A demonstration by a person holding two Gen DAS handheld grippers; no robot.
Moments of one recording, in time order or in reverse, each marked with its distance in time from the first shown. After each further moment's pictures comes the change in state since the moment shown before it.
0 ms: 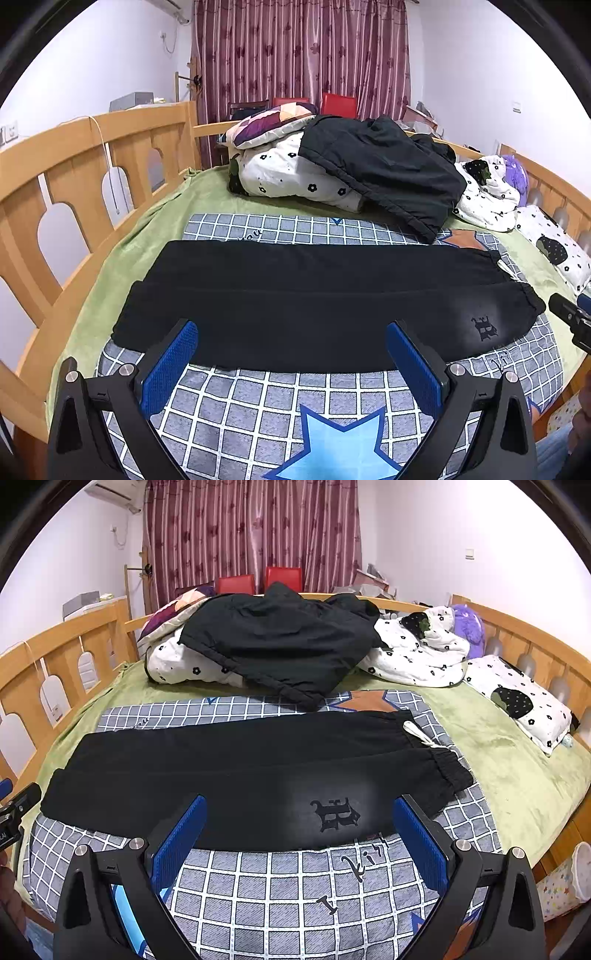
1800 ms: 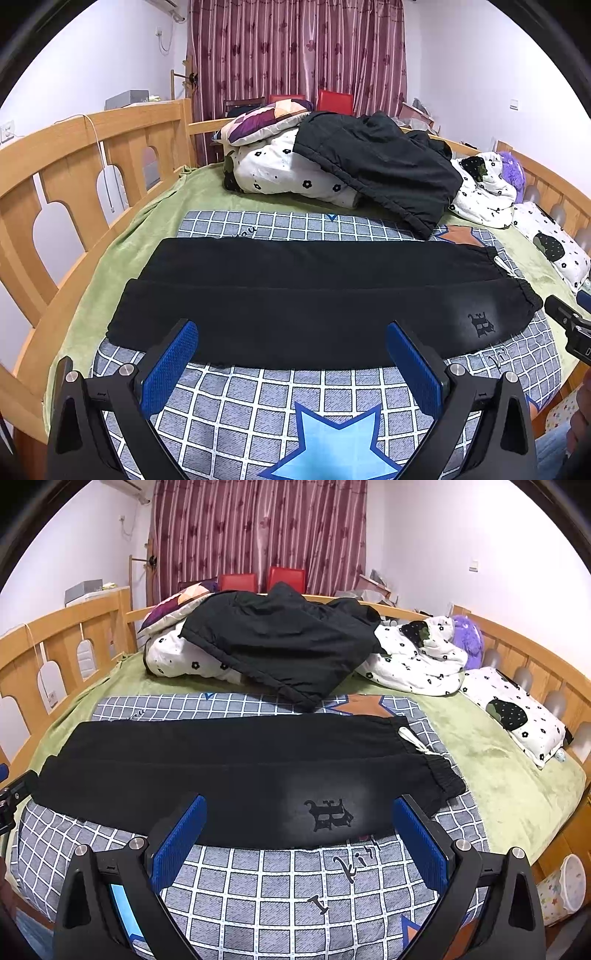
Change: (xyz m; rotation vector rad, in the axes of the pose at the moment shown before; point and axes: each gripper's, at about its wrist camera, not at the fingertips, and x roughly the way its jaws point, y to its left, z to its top) left arm 0.003 -0.004 -0.007 0.008 0.007 -0.013; right arm -0.005 0.007 -0.001 -0.050 -0.005 -0.033
